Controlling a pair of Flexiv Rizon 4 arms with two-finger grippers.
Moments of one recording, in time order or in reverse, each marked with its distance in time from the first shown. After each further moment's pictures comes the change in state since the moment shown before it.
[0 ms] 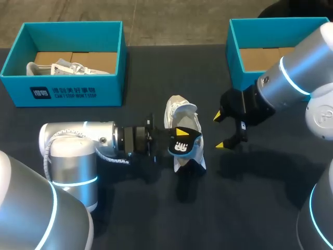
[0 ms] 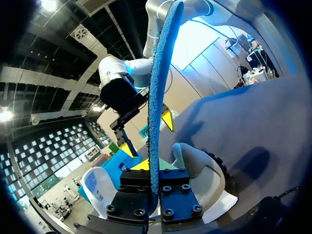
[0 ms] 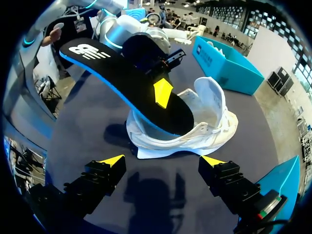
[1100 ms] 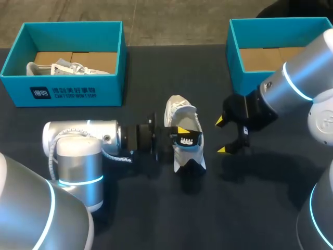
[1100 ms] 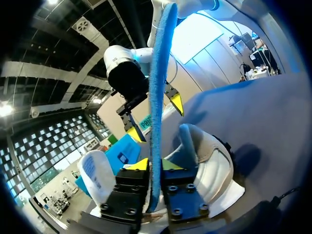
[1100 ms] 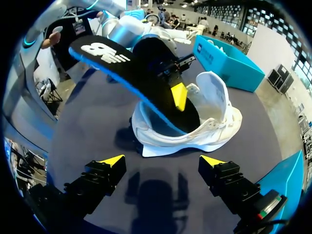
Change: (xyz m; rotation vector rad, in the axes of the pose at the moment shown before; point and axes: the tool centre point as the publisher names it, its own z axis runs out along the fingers) left arm -0.004 0.023 0.005 -0.060 -0.001 -0.031; right arm 0.011 -0.008 0.004 -0.010 0.013 0.020
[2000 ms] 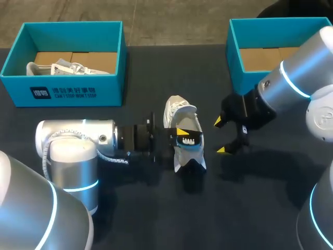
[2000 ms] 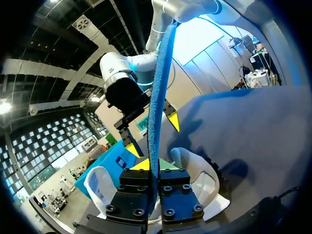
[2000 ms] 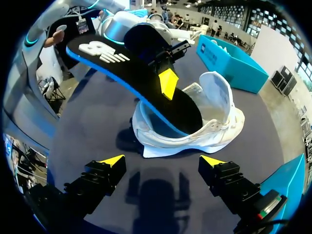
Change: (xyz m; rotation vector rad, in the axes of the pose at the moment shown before) left arm 0.006 -0.028 -0.010 -0.013 0.023 -0.020; right arm -0.002 0.001 0.004 0.002 0.028 -0.020
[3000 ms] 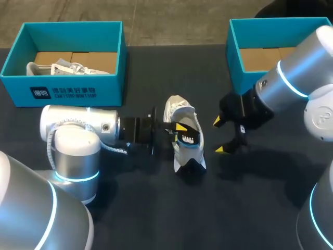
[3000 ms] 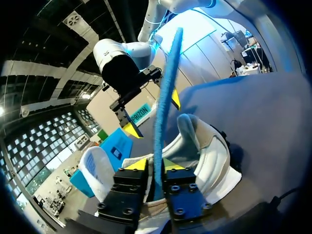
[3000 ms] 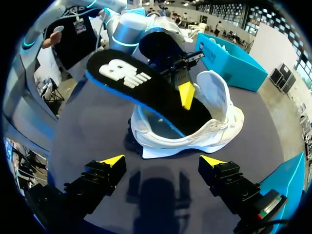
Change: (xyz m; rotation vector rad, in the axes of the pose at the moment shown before) left arm -0.012 0.037 0.004 -0.047 0.084 0.034; right arm -0.001 0.003 0.001 0.013 -0.007 0.017
